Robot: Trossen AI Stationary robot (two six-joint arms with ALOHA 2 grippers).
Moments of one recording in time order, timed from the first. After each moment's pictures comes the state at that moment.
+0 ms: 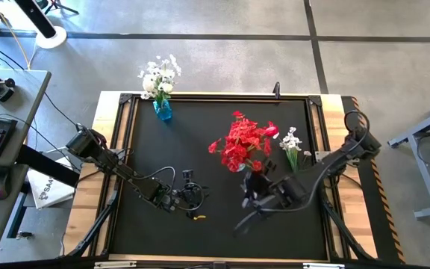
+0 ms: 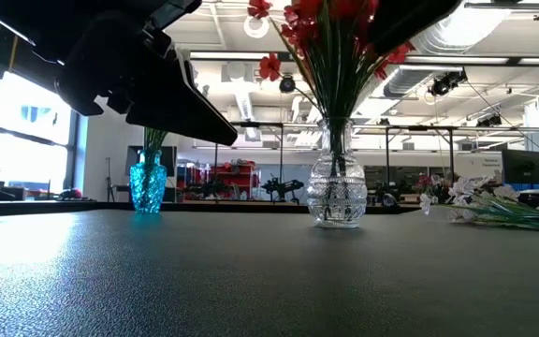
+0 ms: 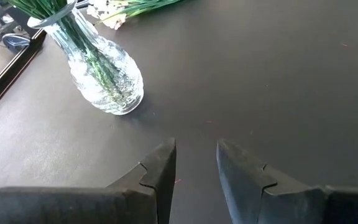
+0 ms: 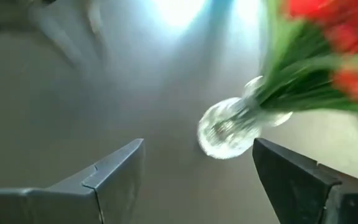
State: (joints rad) left arm -0.53 1.74 0.84 0.18 -0.73 -0.16; right arm 0.55 1.67 1.41 -0.99 0.73 0.80
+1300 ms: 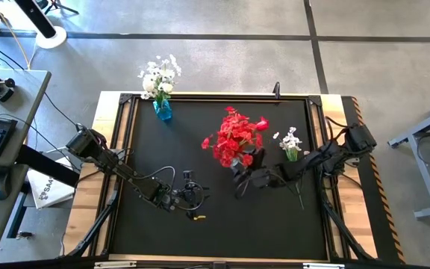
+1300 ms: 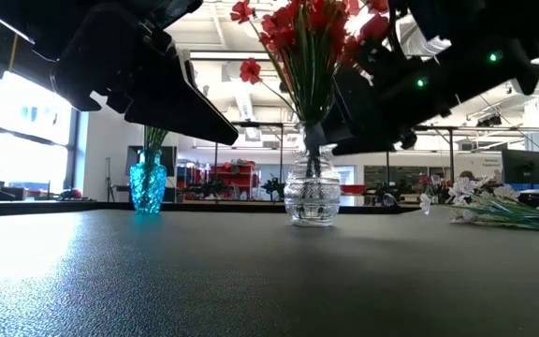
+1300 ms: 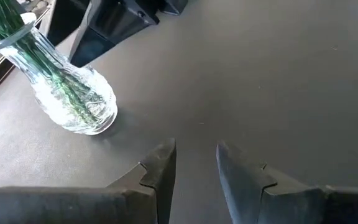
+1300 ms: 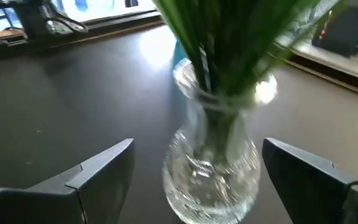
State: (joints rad) left arm -0.53 1.74 0.84 0.19 -0.71 -0.17; right arm 0.29 1.67 0.65 0.48 0.83 0.45
